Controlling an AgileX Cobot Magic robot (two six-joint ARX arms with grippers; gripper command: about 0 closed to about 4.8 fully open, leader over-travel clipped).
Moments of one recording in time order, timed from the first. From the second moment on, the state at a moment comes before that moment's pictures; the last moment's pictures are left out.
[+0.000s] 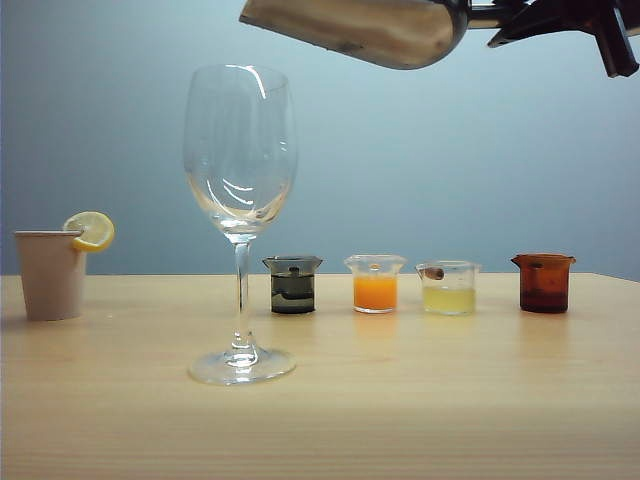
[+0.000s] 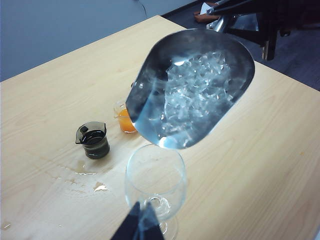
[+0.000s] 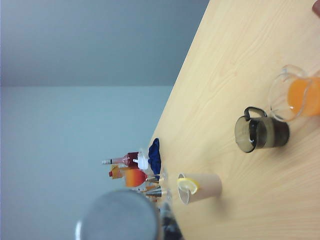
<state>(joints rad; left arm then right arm) -0.67 0.74 1.10 -0.71 0.11 0.09 0.21 1.11 0.89 0.02 -0.41 1.39</state>
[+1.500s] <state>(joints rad) -0.67 0.74 1.10 -0.71 0.11 0.09 0.24 1.11 0.89 0.02 -0.33 1.30</state>
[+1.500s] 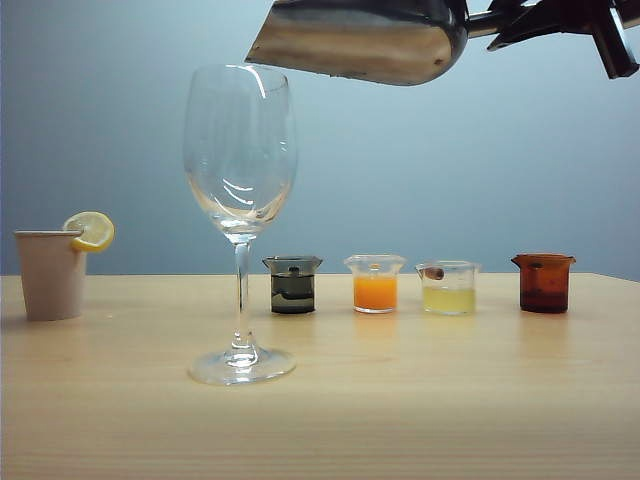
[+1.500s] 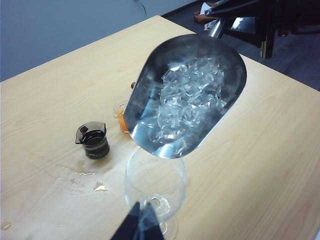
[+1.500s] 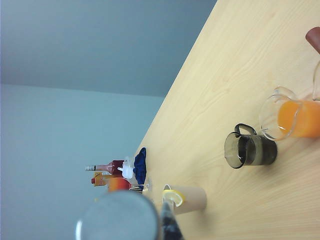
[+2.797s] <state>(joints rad) -0.67 0.74 1.10 -0.71 0.11 0.09 0.27 1.11 0.92 0.02 -0.29 1.24</state>
